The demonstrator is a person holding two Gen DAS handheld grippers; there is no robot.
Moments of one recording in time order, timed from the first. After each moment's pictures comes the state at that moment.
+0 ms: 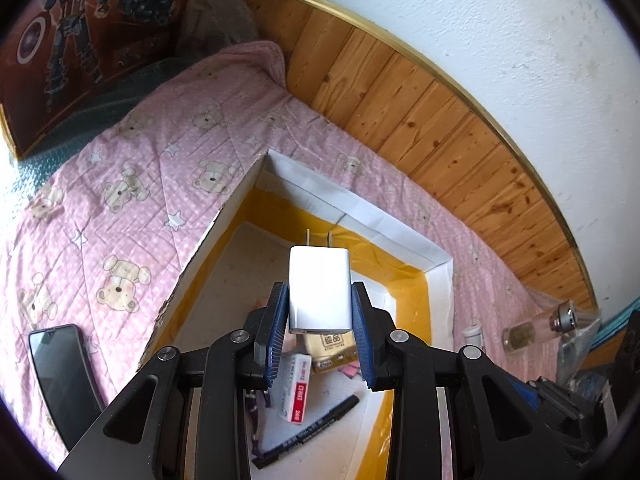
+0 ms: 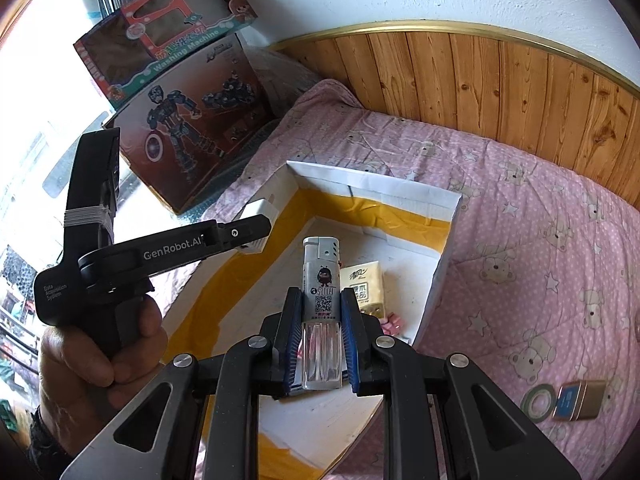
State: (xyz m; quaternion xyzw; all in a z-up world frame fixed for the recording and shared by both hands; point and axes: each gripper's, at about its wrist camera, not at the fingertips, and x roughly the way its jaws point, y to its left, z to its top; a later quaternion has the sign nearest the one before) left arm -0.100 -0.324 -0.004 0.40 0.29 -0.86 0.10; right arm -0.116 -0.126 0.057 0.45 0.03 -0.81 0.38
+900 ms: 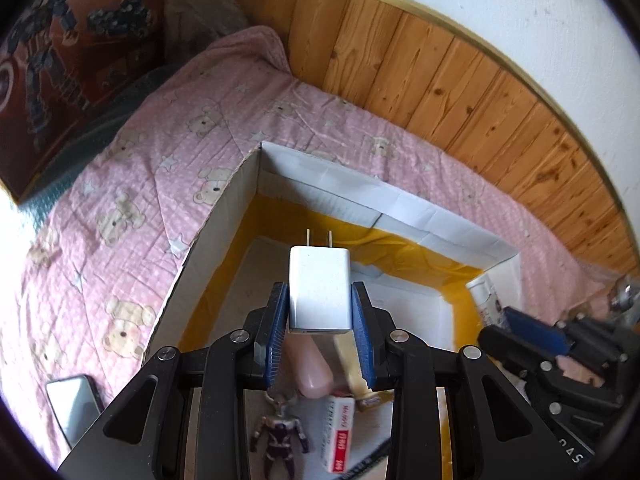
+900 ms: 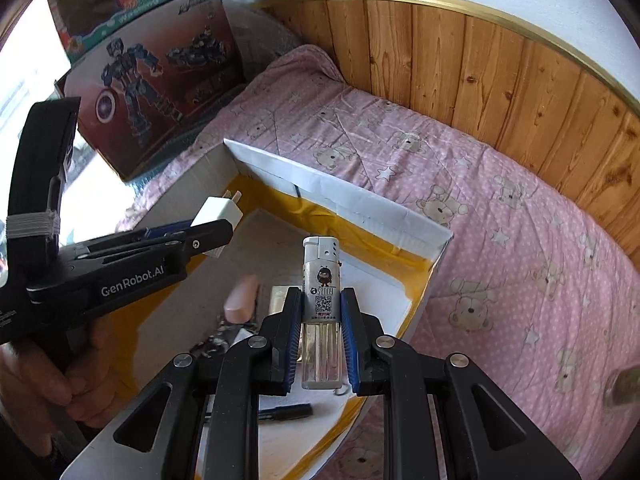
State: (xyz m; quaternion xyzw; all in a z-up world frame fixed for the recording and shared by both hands) left arm -0.155 -0.322 -0.040 0.45 0.19 -0.86 0.14; right arm -0.181 -0.165 0.015 0.47 0.14 -0.80 0.35
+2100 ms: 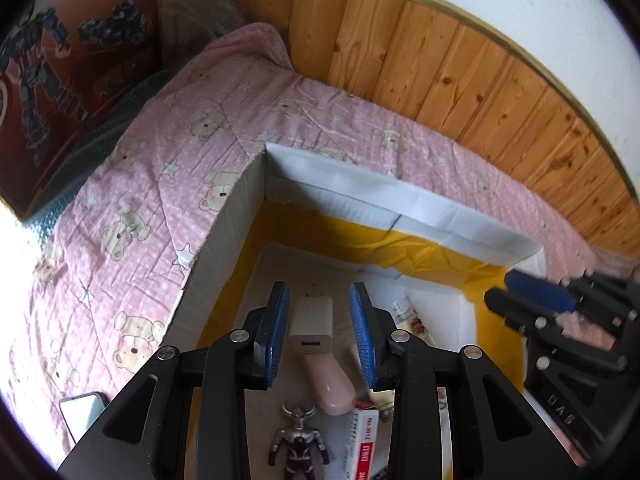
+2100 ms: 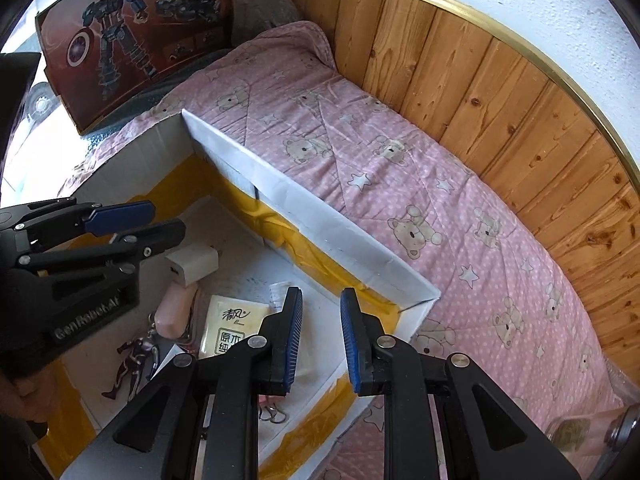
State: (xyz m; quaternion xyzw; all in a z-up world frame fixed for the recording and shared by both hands) left arm -0.162 -0.331 -0.045 0.46 0.18 -0.86 0.14; right arm -0.206 -0.194 0.000 0.45 0.25 -0.80 0.30
